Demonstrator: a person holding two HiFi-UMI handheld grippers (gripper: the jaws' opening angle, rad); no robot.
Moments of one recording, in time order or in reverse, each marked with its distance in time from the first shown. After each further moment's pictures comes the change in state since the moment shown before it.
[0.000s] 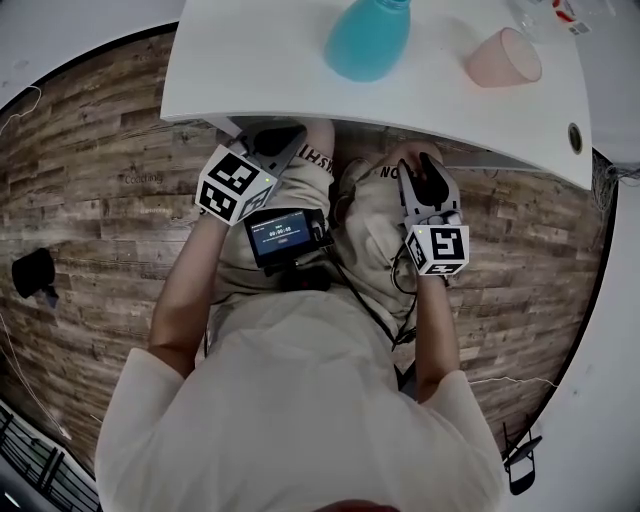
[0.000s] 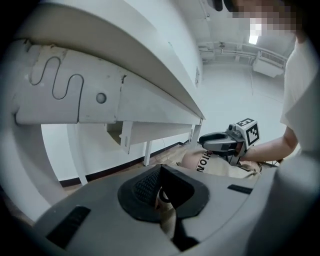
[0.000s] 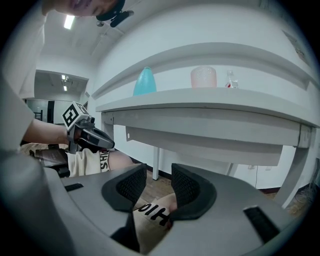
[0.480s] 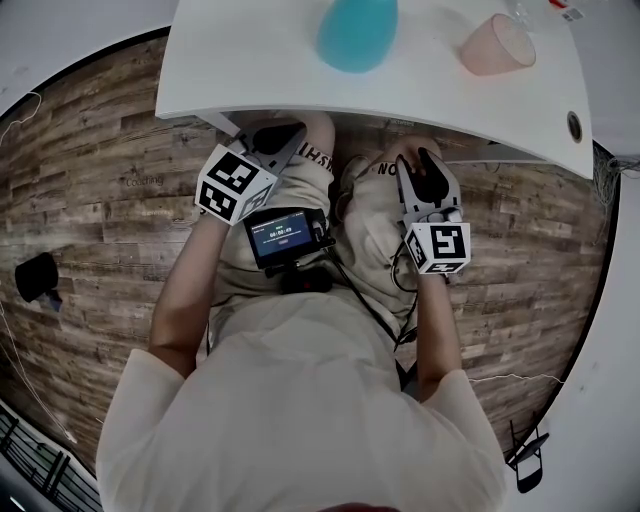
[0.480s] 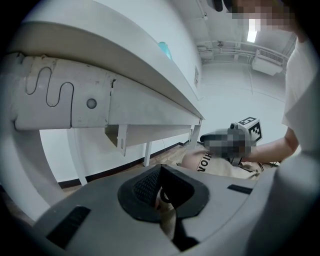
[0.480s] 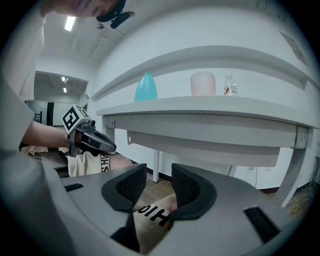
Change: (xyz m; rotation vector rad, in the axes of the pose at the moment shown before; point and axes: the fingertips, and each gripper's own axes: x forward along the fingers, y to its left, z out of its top) left arm 0.002 -0.006 0.002 0.018 -0.003 0.008; right arm -0.006 0.004 0.006 0.010 -0.027 -0.005
